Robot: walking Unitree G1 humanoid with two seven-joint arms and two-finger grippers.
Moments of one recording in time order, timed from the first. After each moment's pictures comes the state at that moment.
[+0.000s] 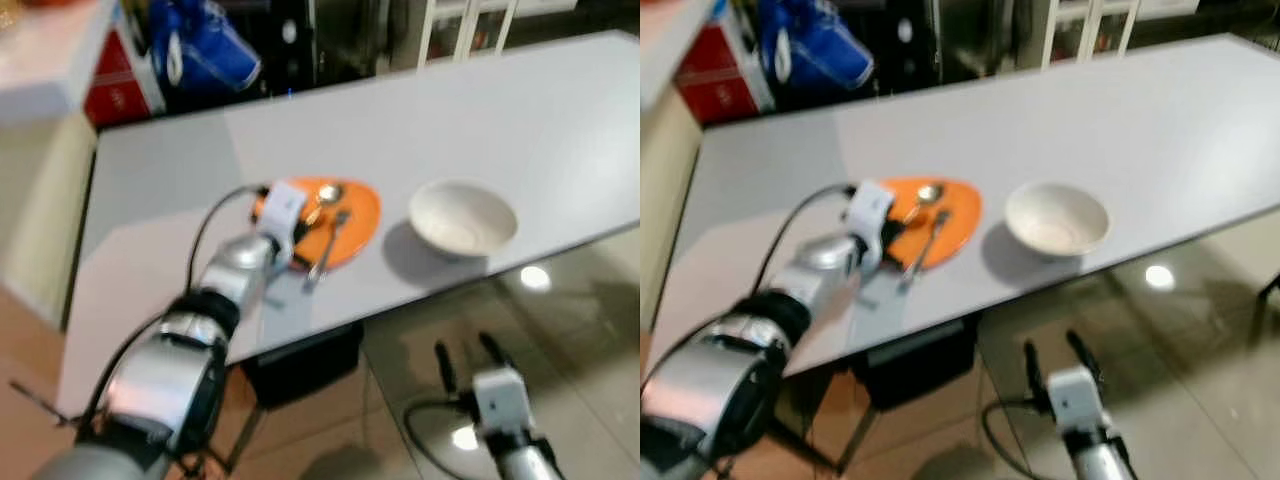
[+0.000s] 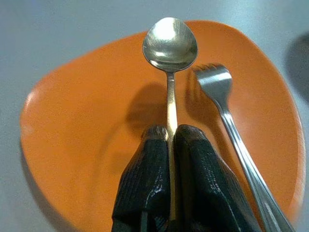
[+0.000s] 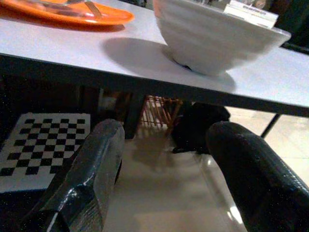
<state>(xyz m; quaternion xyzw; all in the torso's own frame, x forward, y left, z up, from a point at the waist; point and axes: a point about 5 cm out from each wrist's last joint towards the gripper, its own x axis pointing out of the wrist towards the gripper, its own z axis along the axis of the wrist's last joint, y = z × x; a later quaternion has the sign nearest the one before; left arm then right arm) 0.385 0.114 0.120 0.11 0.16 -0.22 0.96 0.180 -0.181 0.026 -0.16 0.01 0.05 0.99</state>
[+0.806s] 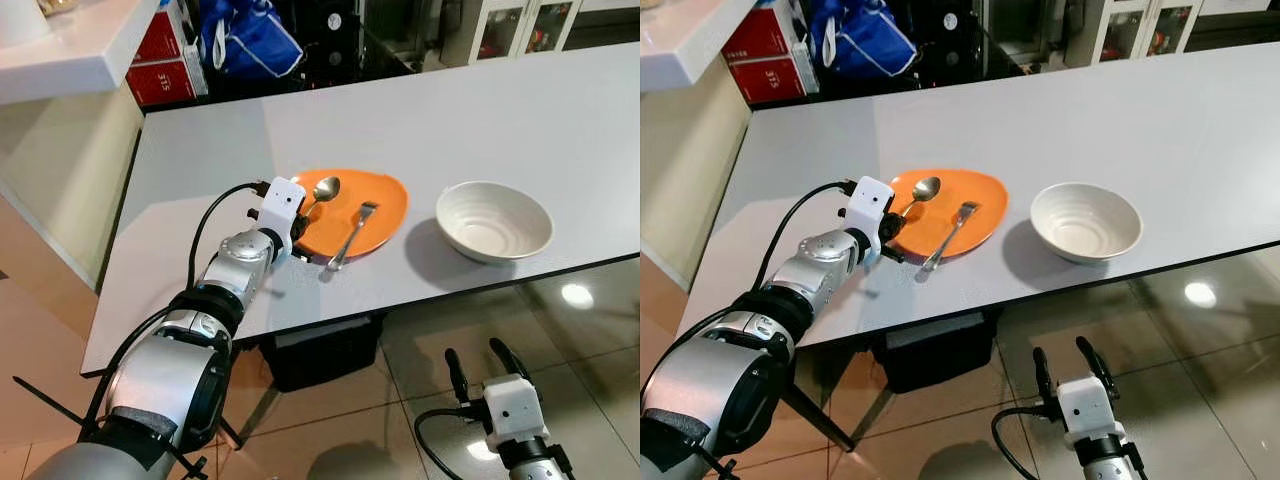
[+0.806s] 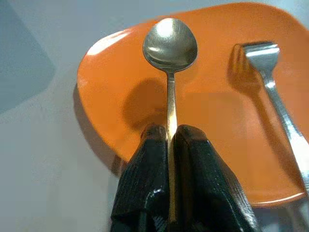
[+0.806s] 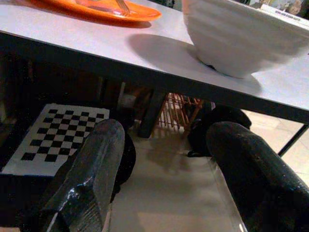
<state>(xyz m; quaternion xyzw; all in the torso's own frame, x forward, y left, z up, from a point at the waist) 0.388 0.108 0.125 0.11 0.15 -0.21 0.96 0.171 -0.193 0.028 -0.17 0.01 0.05 0.98</state>
